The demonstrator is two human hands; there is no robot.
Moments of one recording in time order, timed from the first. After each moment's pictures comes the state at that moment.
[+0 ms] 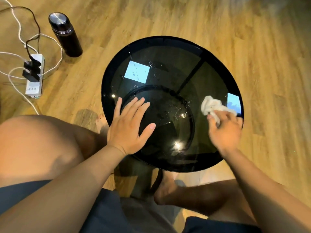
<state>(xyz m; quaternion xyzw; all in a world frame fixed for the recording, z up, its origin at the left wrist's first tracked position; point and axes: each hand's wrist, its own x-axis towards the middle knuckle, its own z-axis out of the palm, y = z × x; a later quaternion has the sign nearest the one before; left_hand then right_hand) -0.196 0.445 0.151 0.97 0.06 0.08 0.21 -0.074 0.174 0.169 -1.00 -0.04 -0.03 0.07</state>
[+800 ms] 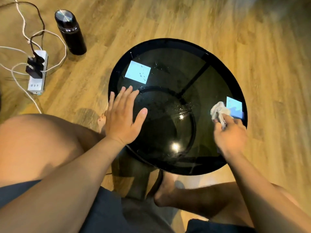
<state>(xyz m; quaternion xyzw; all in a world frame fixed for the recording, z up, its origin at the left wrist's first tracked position) -0.185 0.474 0.138 0.94 0.15 0.14 0.28 -0.073 0.177 0.172 -1.00 0.02 -0.02 0.07</state>
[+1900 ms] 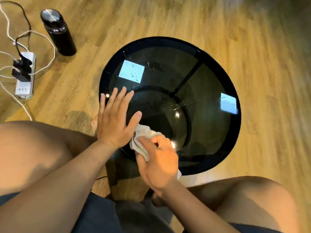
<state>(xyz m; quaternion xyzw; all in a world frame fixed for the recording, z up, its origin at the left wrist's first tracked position) -0.186 0.475 0.138 0.95 0.13 0.12 0.26 -0.216 0.302 0.172 -0.95 -0.25 0.04 0.16</state>
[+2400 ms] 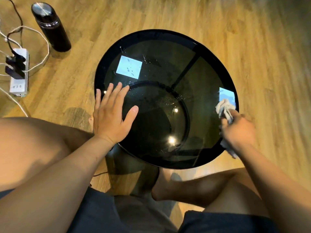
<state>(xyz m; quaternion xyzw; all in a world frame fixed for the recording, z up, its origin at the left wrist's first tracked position) -0.184 0.475 0.136 0.95 0.14 0.13 0.25 -0.061 0.128 0.180 -1.00 0.02 0.03 0.03</state>
